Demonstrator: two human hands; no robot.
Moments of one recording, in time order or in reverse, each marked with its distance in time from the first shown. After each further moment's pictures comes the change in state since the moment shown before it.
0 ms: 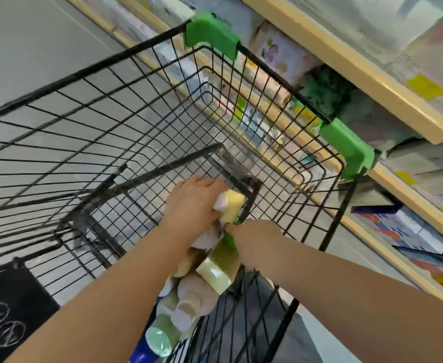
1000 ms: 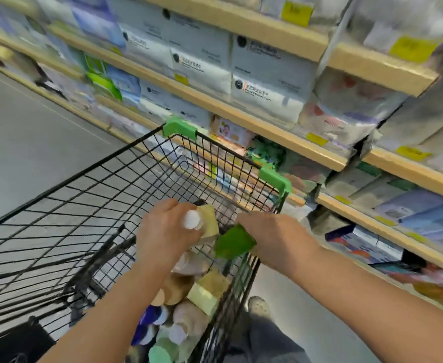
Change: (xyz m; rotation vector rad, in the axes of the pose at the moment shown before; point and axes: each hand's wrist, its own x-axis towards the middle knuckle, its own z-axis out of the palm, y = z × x) left_hand -0.084 0.055 -0.075 -0.163 0.544 -0.013; right_hand -0.165 0.020 -0.034 0.238 0.543 0.084
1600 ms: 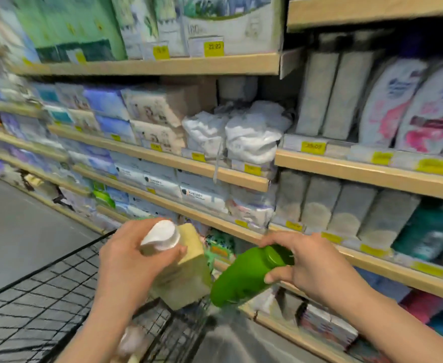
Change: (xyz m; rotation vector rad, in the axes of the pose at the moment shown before) left_hand -0.099 0.231 -0.105 -0.454 0.391 0.086; right_hand -0.249 0.119 -0.084 0.123 0.570 -0.007
